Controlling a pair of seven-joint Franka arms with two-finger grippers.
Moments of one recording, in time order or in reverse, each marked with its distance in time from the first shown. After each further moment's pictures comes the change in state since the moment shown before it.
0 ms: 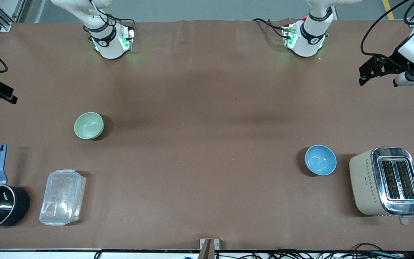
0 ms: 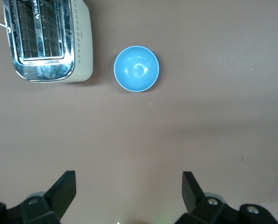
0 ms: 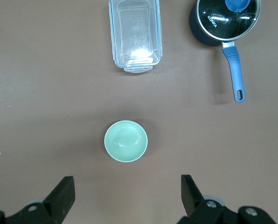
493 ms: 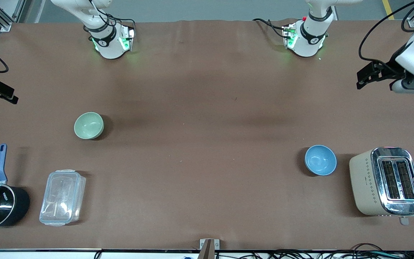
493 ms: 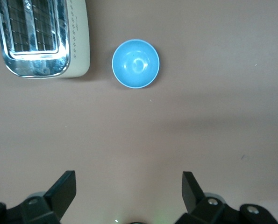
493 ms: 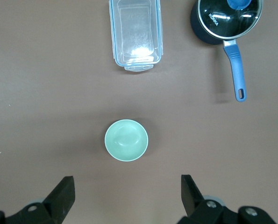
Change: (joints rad) left arm 0.009 0.065 0.001 -0.003 -0.002 0.008 -0.002; right arm 0.000 0.000 0.000 -0.009 0.004 0.000 0.000
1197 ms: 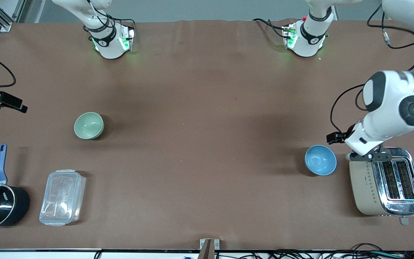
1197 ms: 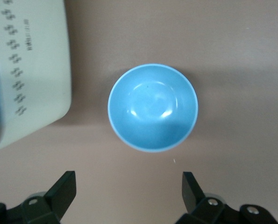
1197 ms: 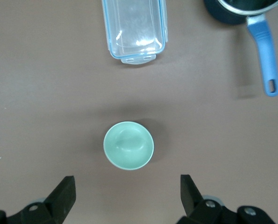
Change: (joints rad) left arm 0.020 0.375 0.003 -0.178 0.090 0.545 -0.046; right arm -0.125 0.007 -0.005 -0.255 0.138 0.220 -0.117
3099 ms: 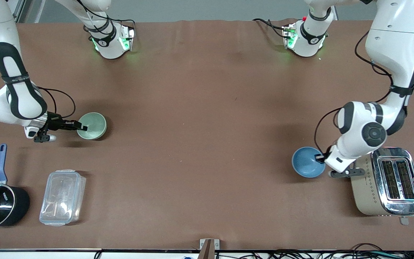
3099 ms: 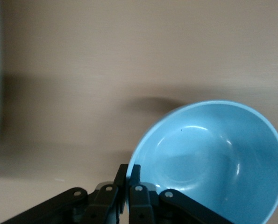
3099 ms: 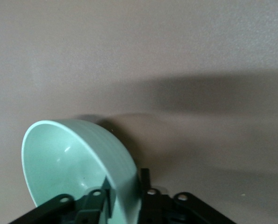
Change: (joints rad) left arm 0.054 0.222 -0.116 0.002 0.056 0.301 -0.222; right arm -0.097 0.380 0.010 -0.384 0.486 0.467 -0.561
